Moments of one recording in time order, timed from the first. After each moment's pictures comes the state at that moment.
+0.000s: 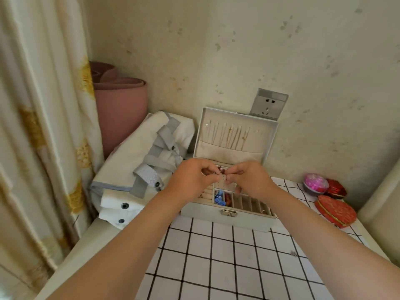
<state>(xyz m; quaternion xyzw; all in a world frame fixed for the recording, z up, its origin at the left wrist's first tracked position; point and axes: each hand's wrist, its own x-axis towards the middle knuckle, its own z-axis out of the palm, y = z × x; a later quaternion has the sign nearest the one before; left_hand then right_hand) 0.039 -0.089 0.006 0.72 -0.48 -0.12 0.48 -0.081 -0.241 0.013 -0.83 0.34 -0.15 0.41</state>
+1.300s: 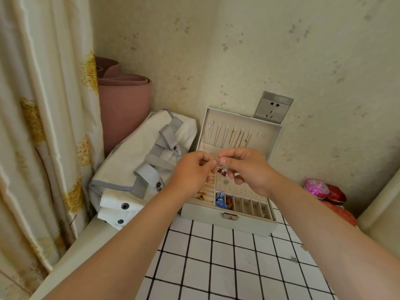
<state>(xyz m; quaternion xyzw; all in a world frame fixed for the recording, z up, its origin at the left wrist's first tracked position) 0.044 -0.097 0.013 0.70 -0.37 -0.18 0.59 -0.068 -0.216 0.057 -0.76 0.27 -0.17 0.56</state>
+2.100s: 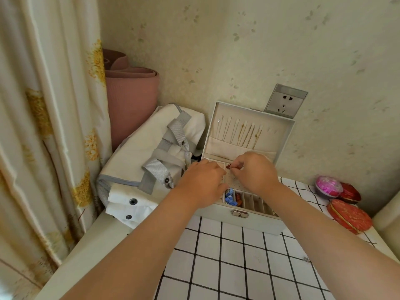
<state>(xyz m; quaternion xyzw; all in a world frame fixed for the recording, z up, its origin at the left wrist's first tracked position) 0.051 -0.101 -0.022 0.78 -0.59 0.04 0.19 -0.054 -0.241 0.011 -0.94 0.30 -0.16 0.07</state>
